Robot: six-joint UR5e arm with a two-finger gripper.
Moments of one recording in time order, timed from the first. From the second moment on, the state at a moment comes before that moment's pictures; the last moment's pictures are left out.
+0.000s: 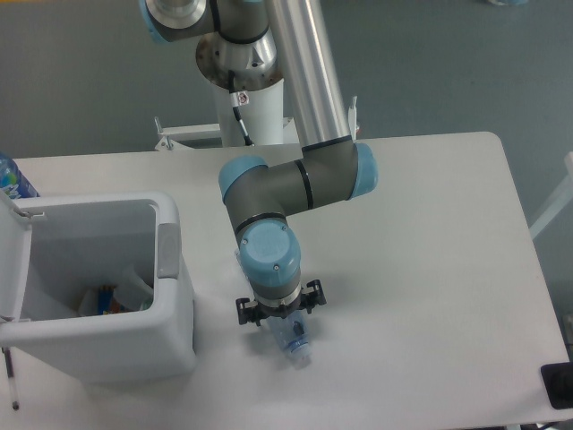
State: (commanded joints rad) arm 2.28 -2.16 -1.58 -1.00 1.65 0.08
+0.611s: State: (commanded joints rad) arm 2.28 -2.16 -1.58 -1.00 1.68 0.09
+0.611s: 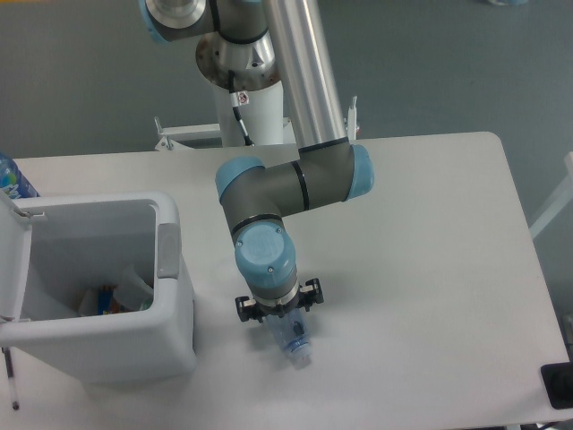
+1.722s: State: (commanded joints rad) arm 2.28 -2.15 -1.58 -1.00 1.68 0.09
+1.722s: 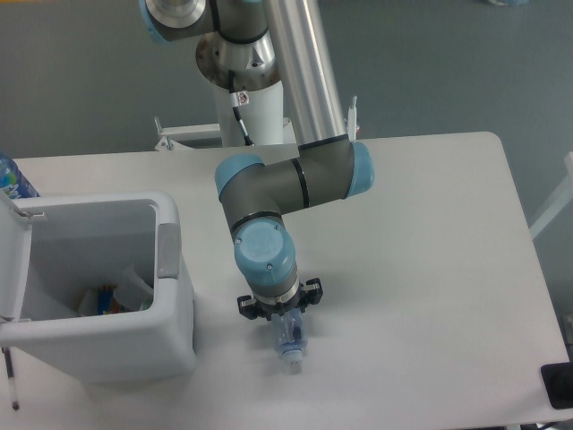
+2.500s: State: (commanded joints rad) arm 2.29 -2.07 -1.54 -0.99 1.68 0.10
